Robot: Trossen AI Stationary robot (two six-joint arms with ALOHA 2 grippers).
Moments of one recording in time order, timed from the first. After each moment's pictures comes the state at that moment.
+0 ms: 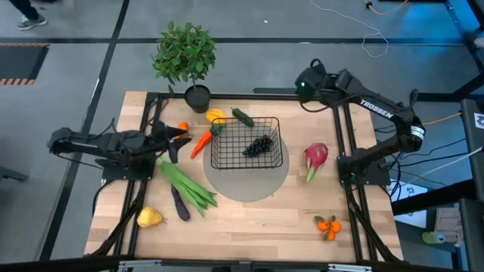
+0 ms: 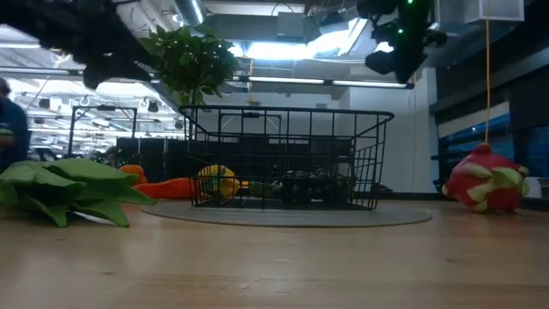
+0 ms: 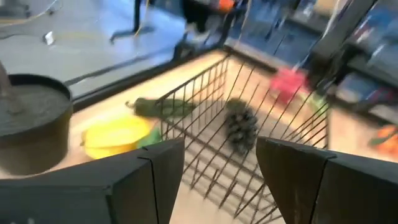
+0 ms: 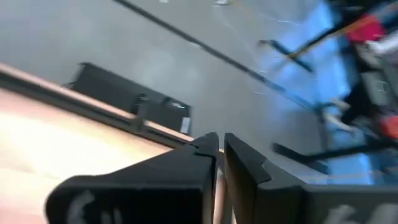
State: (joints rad) left arm -0.11 0.39 0.38 -0.22 -0.60 -0.42; right arm -0.55 1.41 1.44 -1.15 0.83 0.40
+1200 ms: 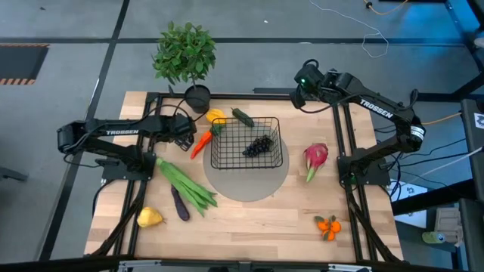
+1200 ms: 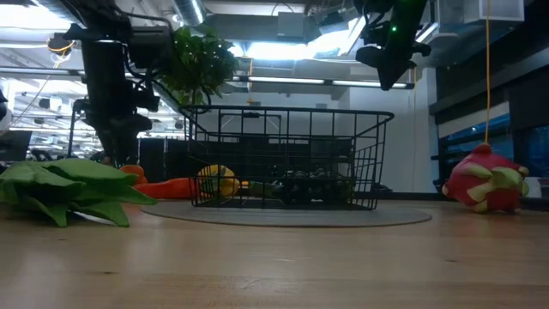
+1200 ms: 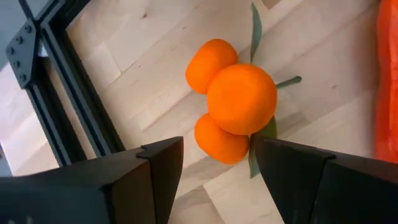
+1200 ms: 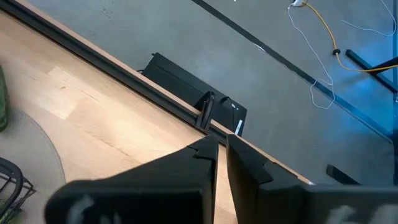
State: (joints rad) left arm 0.36 1.16 0.66 -0.82 -0.51 -0.52; right arm -0.55 1.41 1.44 -1.07 0.59 0.28
